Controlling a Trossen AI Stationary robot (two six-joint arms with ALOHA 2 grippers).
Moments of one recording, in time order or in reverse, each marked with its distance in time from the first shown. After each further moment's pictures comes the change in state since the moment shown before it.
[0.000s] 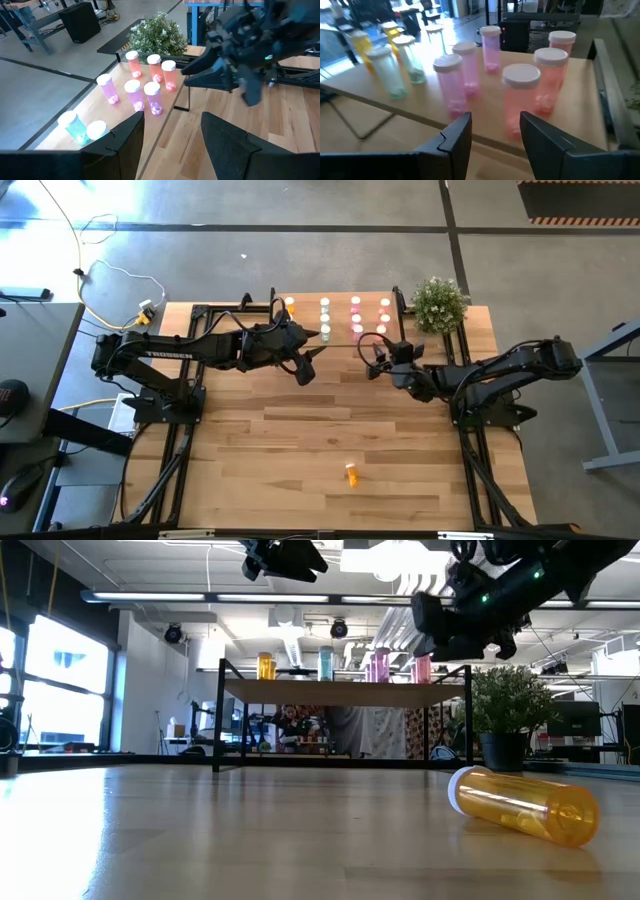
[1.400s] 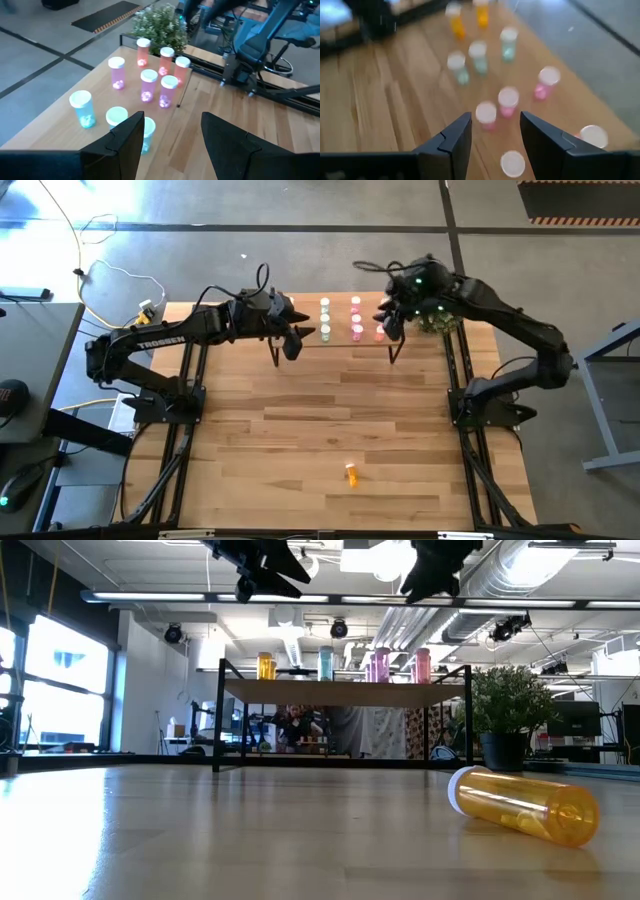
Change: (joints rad) left arm 0.265 -0.065 0.000 -0.088 0.373 -0.131; right arm -0.590 0.065 0.879 -1.045 -1.183 -0.525
